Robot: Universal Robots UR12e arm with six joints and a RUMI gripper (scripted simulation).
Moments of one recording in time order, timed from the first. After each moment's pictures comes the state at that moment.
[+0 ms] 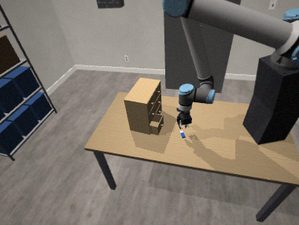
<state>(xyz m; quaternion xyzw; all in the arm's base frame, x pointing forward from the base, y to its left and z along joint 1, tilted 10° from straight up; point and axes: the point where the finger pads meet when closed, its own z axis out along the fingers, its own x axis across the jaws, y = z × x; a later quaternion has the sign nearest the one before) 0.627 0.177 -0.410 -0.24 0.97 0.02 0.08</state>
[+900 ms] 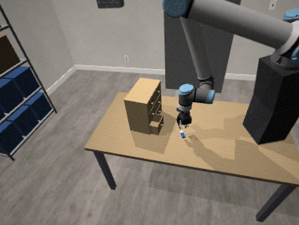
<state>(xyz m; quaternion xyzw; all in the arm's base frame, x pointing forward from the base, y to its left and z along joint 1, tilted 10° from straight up) 0.629 0.177 -0.410 -0.24 0.97 0.02 0.08</state>
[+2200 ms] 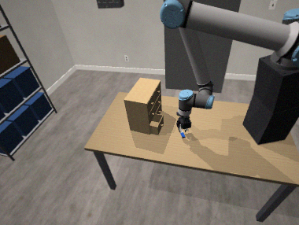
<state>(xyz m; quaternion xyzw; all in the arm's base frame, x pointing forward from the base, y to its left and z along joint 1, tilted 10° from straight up) 0.634 0.179 -0.453 -0.24 0.97 0.02 0.08</state>
